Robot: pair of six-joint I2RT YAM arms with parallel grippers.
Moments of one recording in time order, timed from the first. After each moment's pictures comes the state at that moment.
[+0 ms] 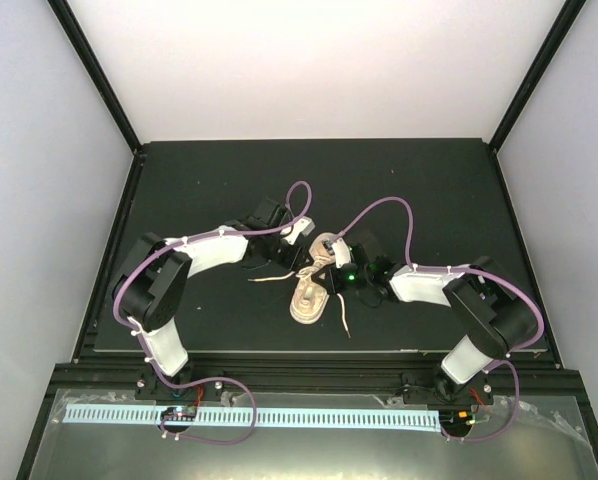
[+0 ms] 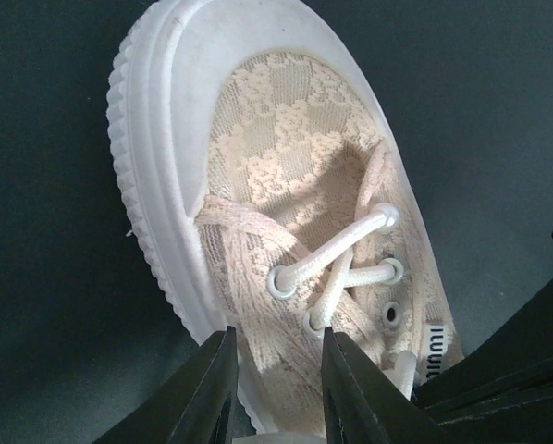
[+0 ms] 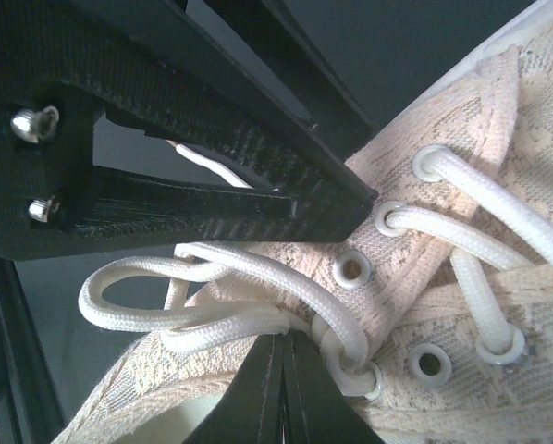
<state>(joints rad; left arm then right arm) -0.57 1.76 1.03 -0.26 0.48 -0.13 0.67 1.61 0.65 0.22 -0.47 0.40</state>
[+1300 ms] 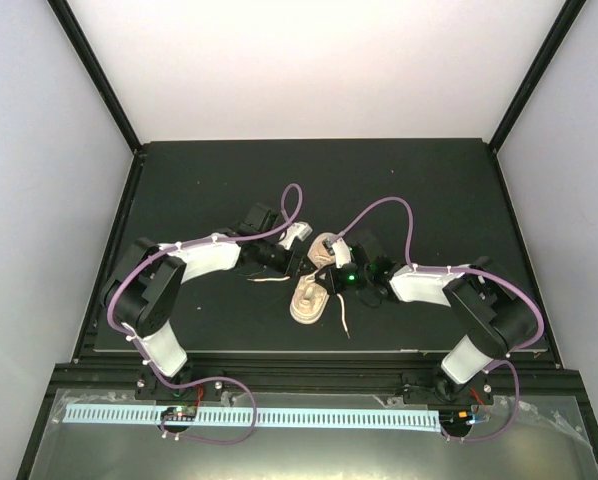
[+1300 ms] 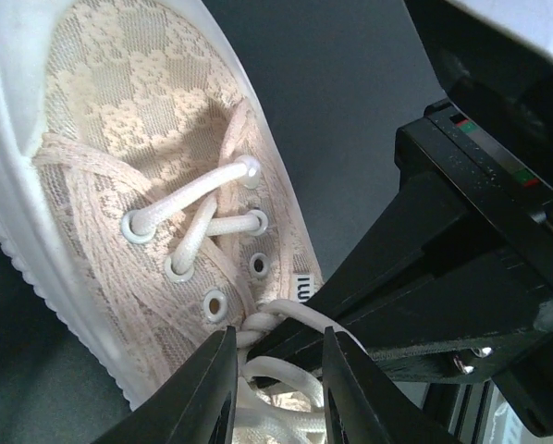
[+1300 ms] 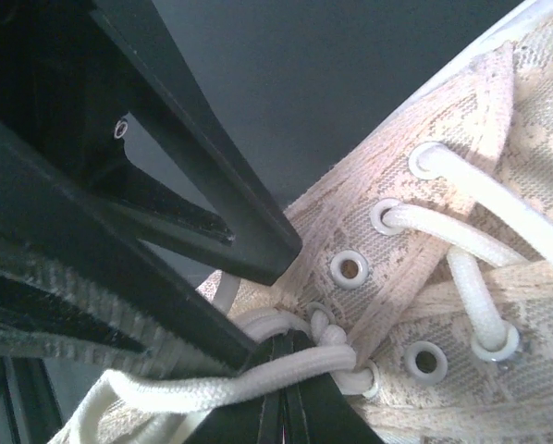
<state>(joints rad) -0.55 1.71 0.93 -0.16 0.73 -0.21 0.67 1.61 0.65 0.21 -0.47 0.40</state>
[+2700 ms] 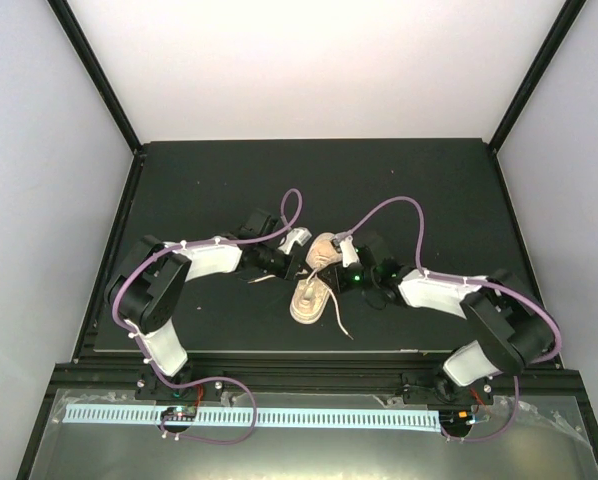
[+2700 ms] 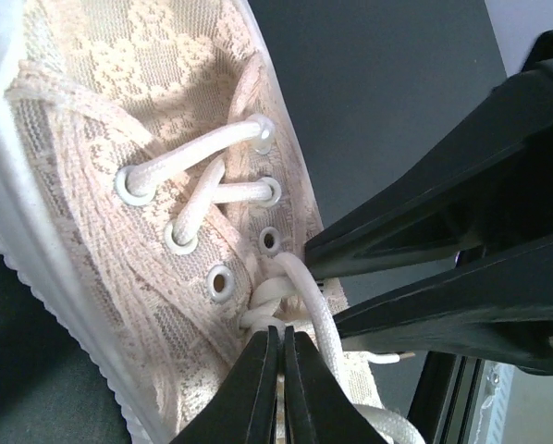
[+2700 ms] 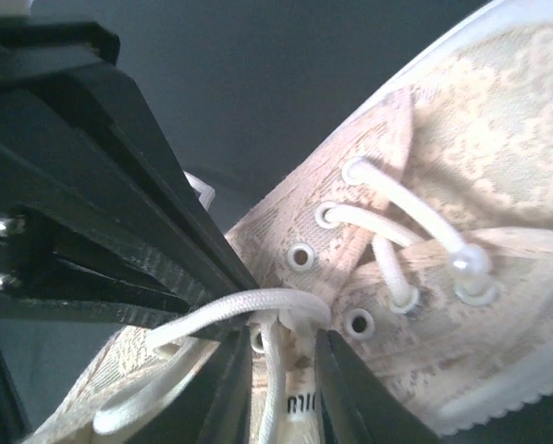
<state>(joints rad) -0.55 1.74 0.89 -0.11 0.77 -0.25 0.67 1.53 0.62 0.17 -0.38 0.40</state>
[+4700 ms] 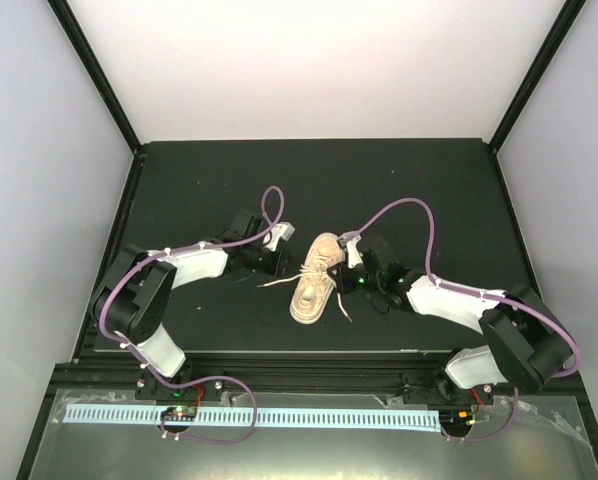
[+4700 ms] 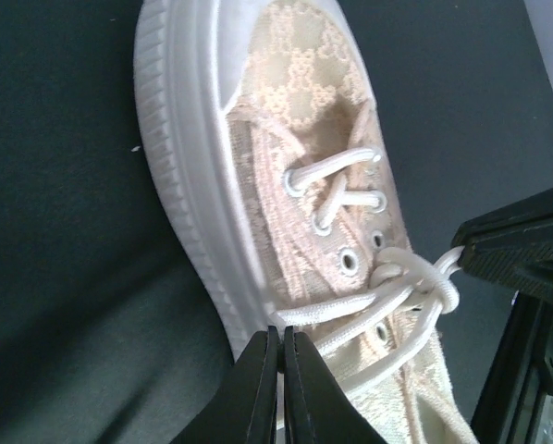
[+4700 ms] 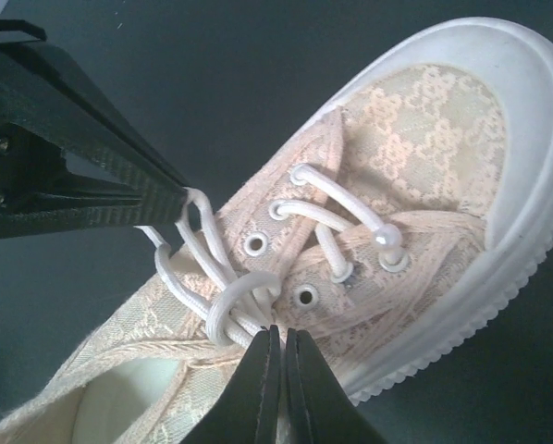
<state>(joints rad) -0.47 1.65 0.80 -0.05 0.66 -0.28 0.70 1.38 0.59 0.09 -0.21 0.39</state>
